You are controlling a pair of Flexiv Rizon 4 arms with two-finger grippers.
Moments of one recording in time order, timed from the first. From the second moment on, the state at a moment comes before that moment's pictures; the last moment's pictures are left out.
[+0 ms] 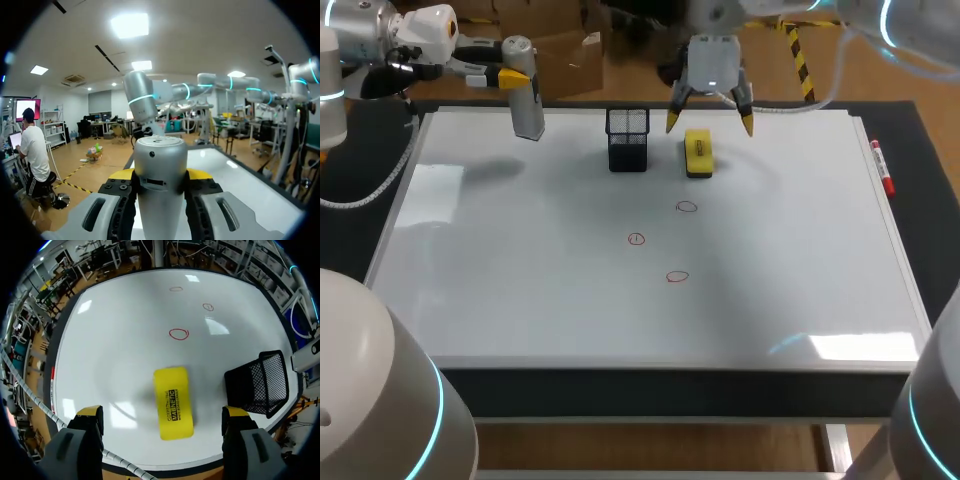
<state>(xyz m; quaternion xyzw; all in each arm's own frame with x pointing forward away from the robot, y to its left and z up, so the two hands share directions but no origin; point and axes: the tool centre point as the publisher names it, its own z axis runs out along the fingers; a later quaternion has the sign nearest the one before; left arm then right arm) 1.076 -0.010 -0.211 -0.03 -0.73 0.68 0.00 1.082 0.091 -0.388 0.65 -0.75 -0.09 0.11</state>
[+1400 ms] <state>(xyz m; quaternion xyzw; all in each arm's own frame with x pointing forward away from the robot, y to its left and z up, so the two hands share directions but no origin) 1.076 -0.010 -0.211 -0.03 -0.73 0.68 0.00 1.075 0.101 -0.425 0.66 -0.74 -0.09 0.09</state>
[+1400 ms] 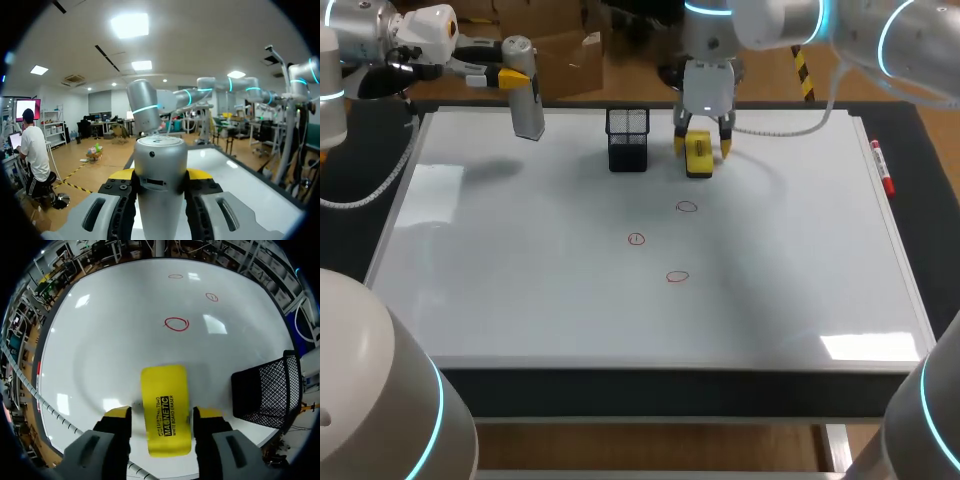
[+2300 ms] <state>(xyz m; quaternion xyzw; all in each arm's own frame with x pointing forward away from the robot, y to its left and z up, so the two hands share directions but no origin) 1.076 -0.010 -0.211 -0.03 -0.73 0.68 0.00 1.044 0.033 -0.366 0.52 -0.85 -0.08 0.09</state>
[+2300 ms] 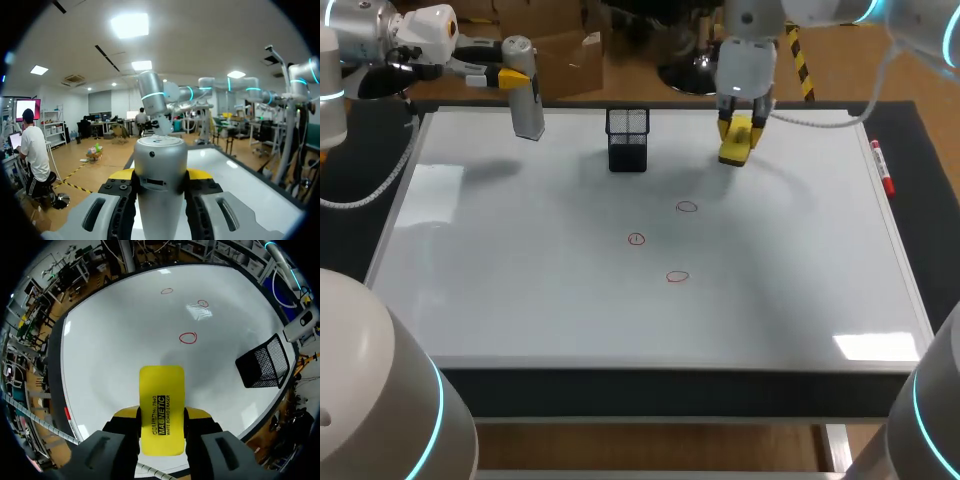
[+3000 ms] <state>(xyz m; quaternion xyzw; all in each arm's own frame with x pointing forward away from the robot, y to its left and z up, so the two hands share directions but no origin) 1.076 -0.010 -0.211 -0.03 -0.73 0.68 0.00 0.994 -0.047 -0.368 0.45 -0.89 -0.08 0.09</state>
